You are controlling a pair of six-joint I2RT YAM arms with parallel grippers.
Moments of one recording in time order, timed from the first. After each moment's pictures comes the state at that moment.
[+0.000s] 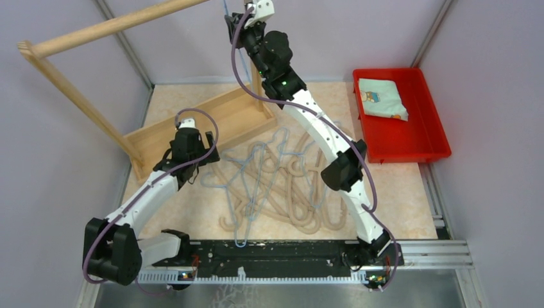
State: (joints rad) left arm -0.28 1.16 0.71 -0.23 -0.30 -0.37; right arm 0.73 2.28 2.60 0.14 0.15 0.02
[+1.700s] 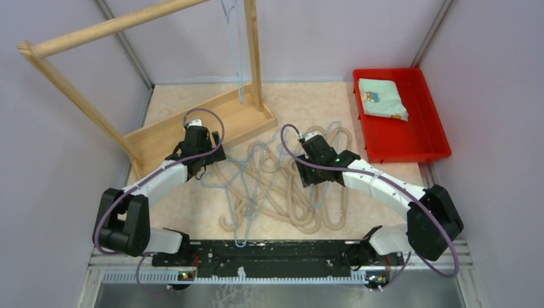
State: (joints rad) left arm -0.28 1.37 0.72 -0.12 -0.27 -0.44; right arm 0.70 1.32 0.92 -0.56 0.14 0.27
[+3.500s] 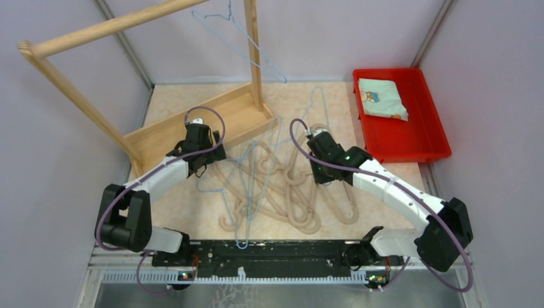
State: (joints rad) left arm -0.28 1.40 0.77 -0.18 -0.26 -0.45; right arm 0.71 1.24 0.94 -0.75 0.14 0.37
